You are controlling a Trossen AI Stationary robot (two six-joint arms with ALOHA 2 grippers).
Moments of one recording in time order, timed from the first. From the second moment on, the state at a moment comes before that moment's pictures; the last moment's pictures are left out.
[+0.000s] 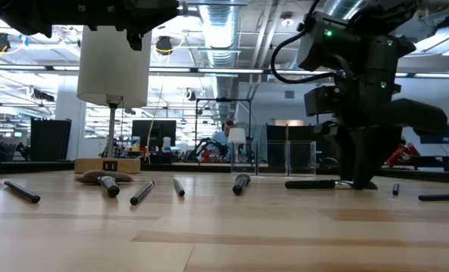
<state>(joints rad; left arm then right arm) -0.06 0.98 0.41 0.71 -0.18 -0.04 0.12 1.64 0.82 -0.52 0.00 -0.05</state>
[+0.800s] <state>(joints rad) -0.06 0.98 0.41 0.70 -0.18 -0.06 0.10 1.64 1.03 -0.87 0.04 -0.08</state>
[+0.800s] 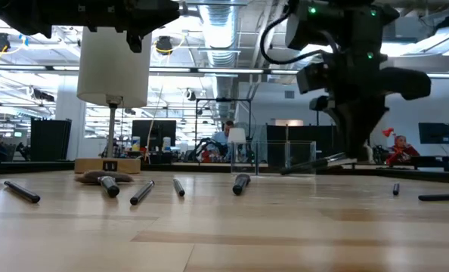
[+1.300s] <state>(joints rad) -0.02 1.04 0.41 0.68 -0.03 -0.26 0.08 1.64 1.20 -1.06 0.19 -0.21</state>
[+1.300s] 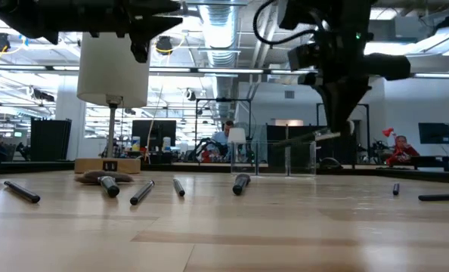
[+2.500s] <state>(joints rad) 0.15 1.48 0.85 0.32 0.32 -0.43 0.14 1.64 1.52 -1.16 0.40 -0.56</state>
